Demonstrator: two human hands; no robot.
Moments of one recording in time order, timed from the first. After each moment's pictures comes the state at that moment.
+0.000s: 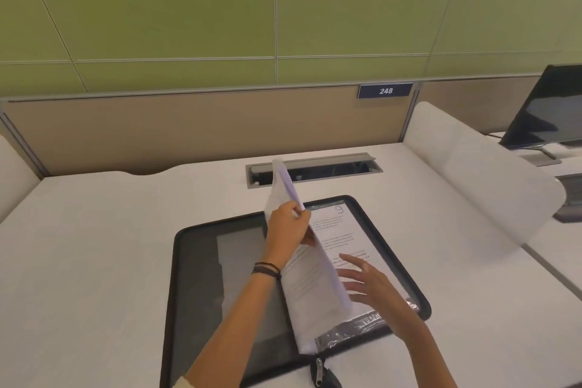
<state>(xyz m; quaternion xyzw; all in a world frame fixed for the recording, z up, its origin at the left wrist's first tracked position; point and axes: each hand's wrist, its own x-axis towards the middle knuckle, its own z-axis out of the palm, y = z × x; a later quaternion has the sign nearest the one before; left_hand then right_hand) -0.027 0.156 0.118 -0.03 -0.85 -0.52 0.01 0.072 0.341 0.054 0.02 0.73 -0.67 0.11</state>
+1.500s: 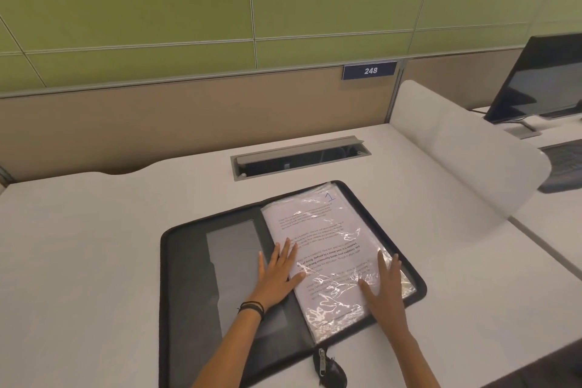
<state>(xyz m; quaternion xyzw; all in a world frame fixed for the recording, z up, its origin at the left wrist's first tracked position) -0.027 0.127 -0.044 -0.23 -0.94 -0.17 -0.16 0.075 0.360 -0.048 0.16 0.89 -0.40 -0.11</state>
